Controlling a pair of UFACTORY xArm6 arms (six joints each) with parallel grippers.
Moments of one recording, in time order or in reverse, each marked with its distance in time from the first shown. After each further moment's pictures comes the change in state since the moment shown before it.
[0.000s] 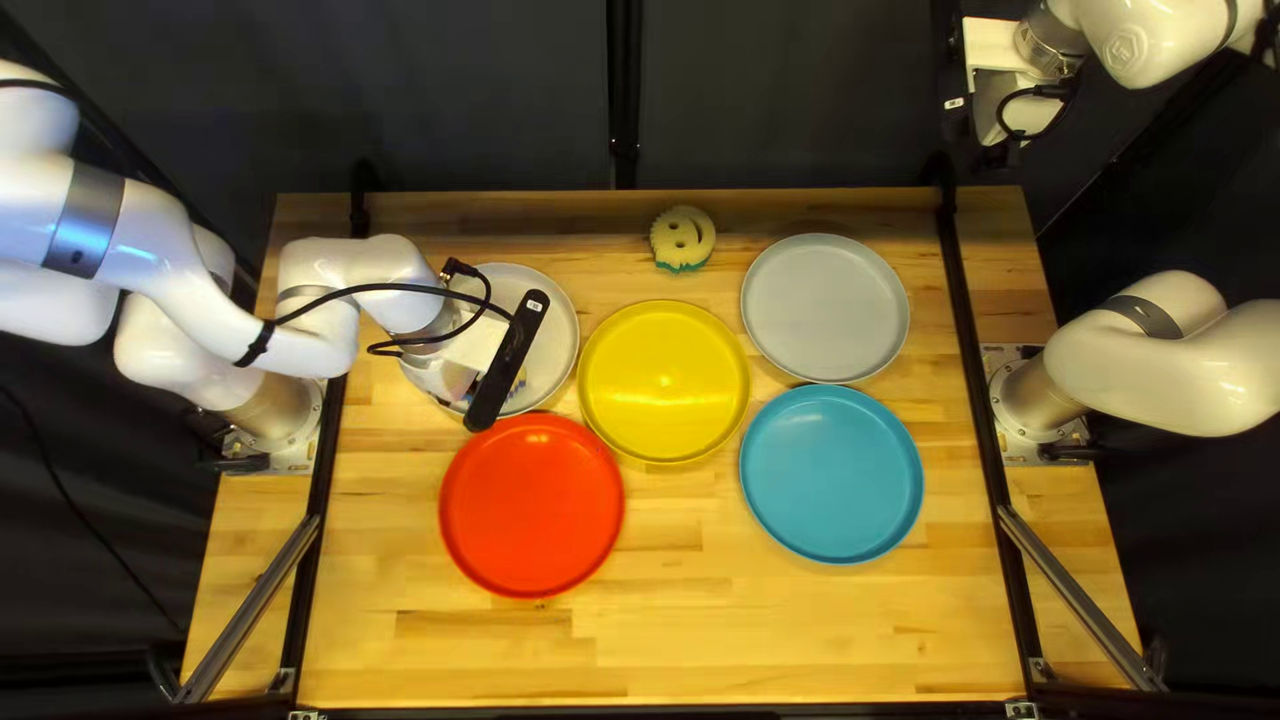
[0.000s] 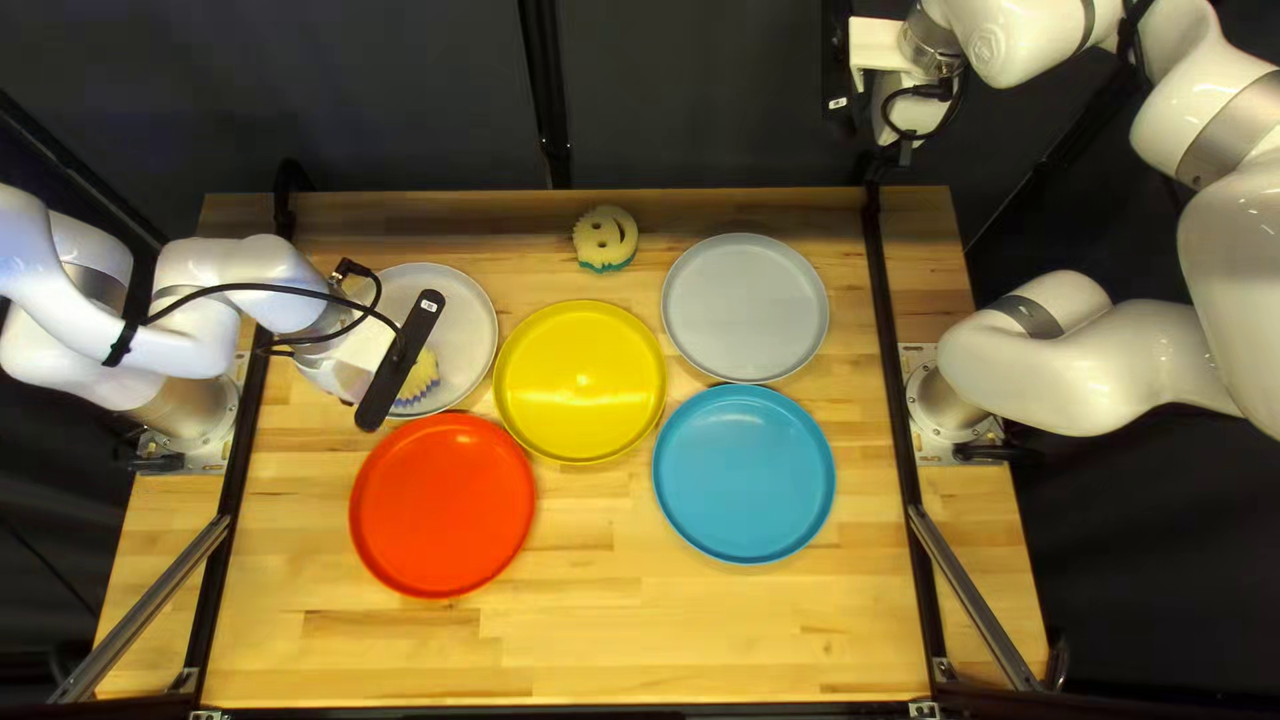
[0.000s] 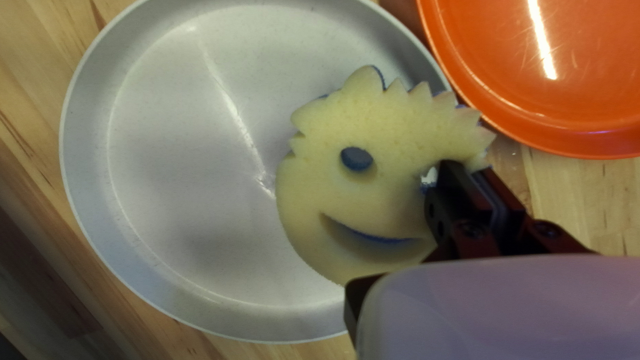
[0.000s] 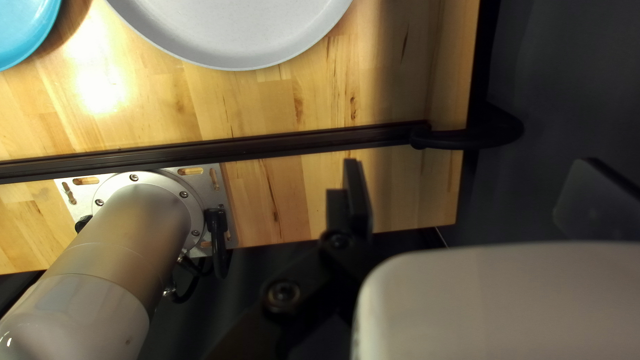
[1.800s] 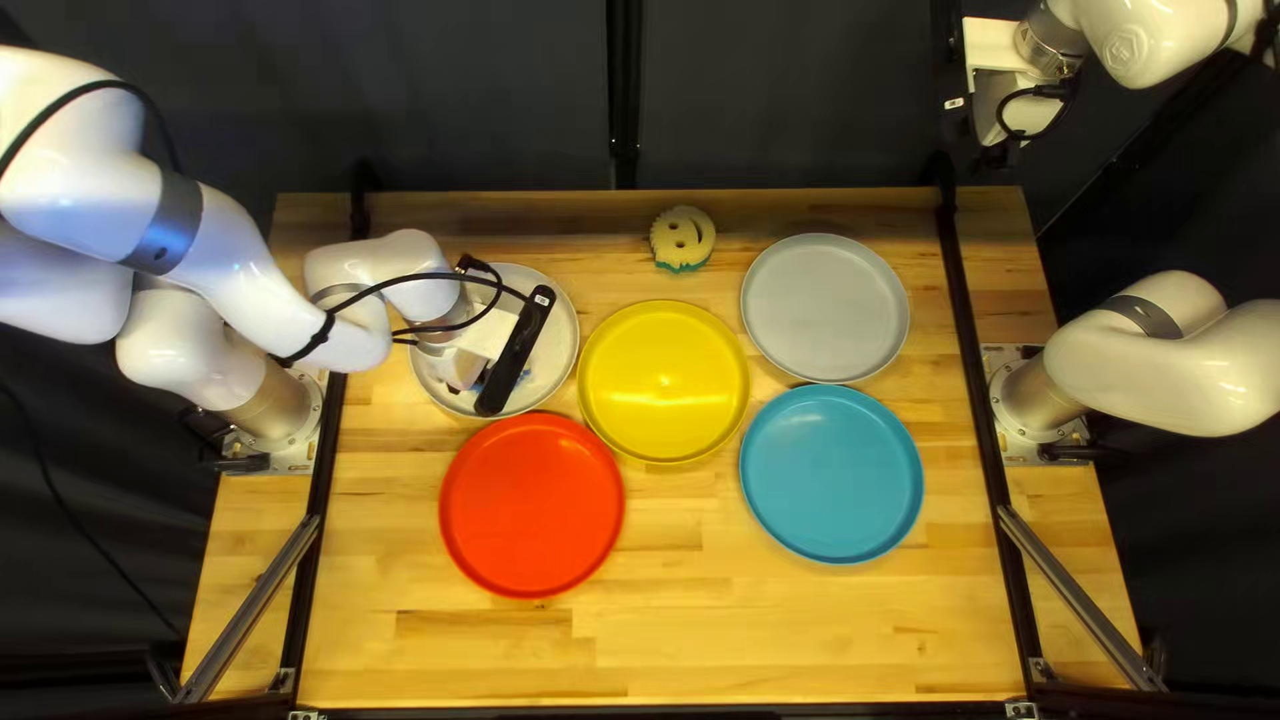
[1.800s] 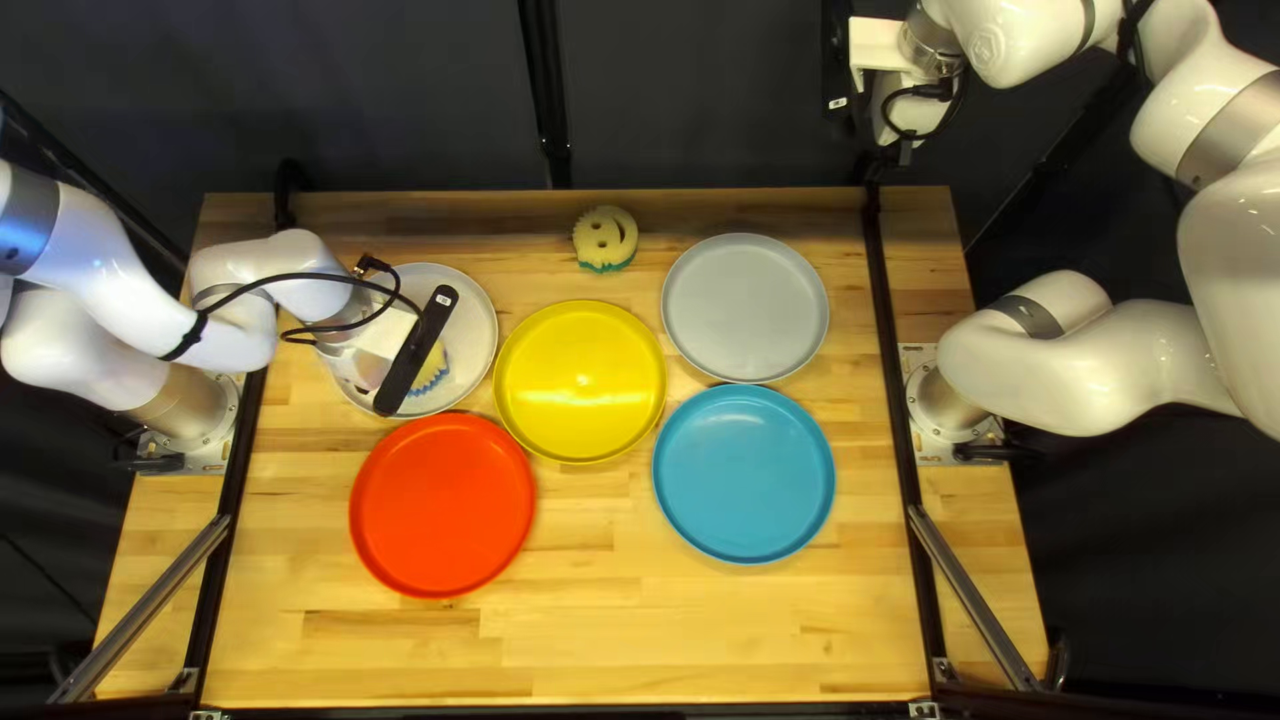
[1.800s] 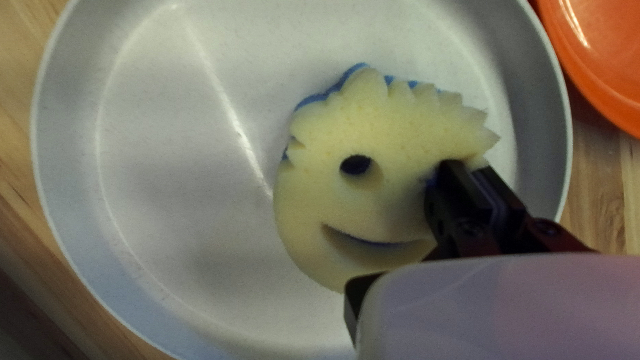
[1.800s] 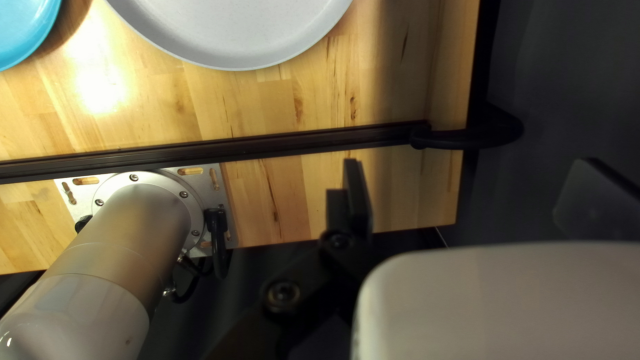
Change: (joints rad) left arm 0.019 0.210 -0.127 -0.067 -0.089 0.109; right arm 0.000 0.000 0.000 0.000 0.000 0.000
